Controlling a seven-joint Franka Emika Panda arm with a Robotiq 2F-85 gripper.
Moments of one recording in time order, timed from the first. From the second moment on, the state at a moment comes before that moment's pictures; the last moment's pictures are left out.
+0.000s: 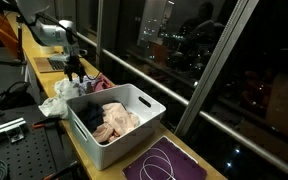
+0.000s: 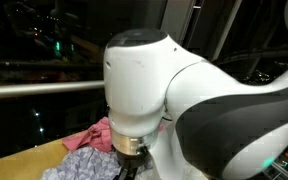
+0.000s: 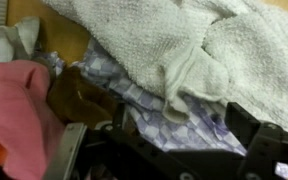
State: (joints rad) arm 0.56 0.72 0.21 -1.70 -0.49 2.21 0.56
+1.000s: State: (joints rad) arm 0.57 0.87 0.14 -1.65 -0.33 2.32 0.48
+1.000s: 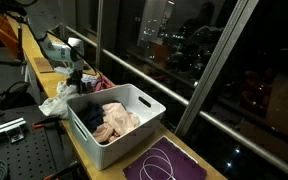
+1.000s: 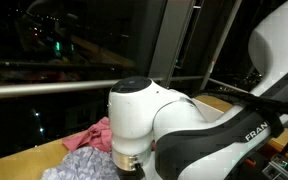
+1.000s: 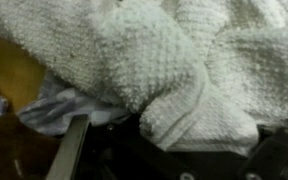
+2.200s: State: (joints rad) arm 0.57 0.84 0.15 -1.65 -0.32 2.34 0.46
